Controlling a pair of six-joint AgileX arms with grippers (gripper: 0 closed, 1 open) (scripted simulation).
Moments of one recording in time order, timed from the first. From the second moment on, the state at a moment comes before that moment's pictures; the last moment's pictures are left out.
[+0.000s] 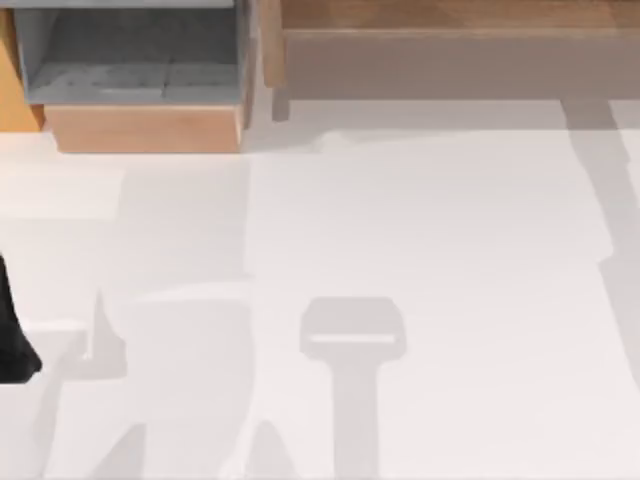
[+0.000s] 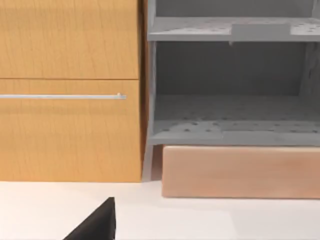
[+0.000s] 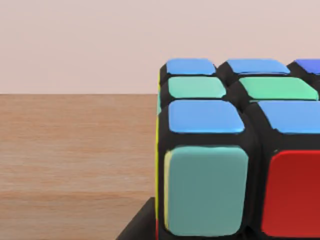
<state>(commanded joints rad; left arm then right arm) 0.00 0.00 0.00 0.00 0.00 0.00 0.00 1.82 1.70 0.12 0.03 0.02</state>
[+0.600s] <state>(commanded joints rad) 0.00 0.00 0.00 0.00 0.00 0.00 0.00 1.82 1.75 0.08 0.03 0.02</state>
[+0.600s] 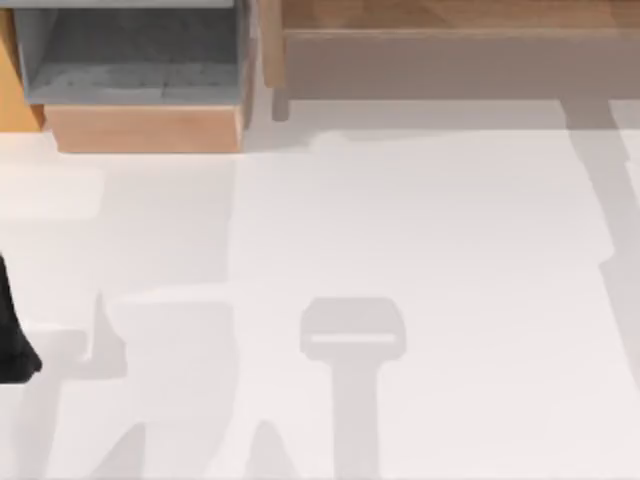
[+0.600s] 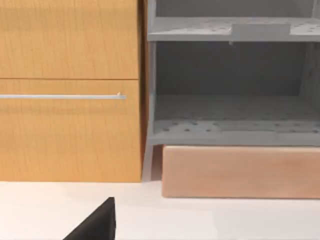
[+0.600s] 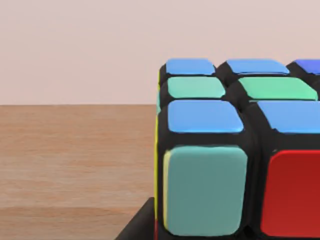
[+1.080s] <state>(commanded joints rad) 0.00 0.00 0.00 0.00 0.00 0.00 0.03 1.77 1.75 0.02 0.03 0.06</state>
